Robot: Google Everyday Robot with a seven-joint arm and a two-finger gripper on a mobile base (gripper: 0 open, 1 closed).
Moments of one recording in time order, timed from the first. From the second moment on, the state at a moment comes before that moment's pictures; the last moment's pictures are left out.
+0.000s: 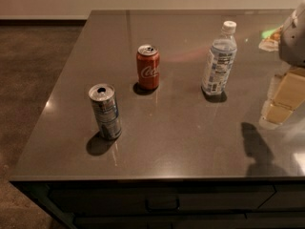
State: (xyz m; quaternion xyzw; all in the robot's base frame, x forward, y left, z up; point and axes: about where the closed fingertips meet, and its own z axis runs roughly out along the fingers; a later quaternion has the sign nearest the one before) arm 0.438 -0.216 0.977 -0.60 0.78 -0.04 0.16
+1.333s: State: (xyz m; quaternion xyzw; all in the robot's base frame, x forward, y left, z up) arm 0.509 -0.226 0.966 -0.53 0.82 -0.02 0.23
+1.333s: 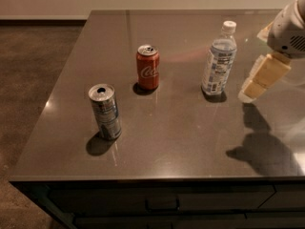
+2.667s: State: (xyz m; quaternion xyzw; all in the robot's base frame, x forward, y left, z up) arm 0.591 -0.229 0.938 -0.44 0.84 0.06 0.30
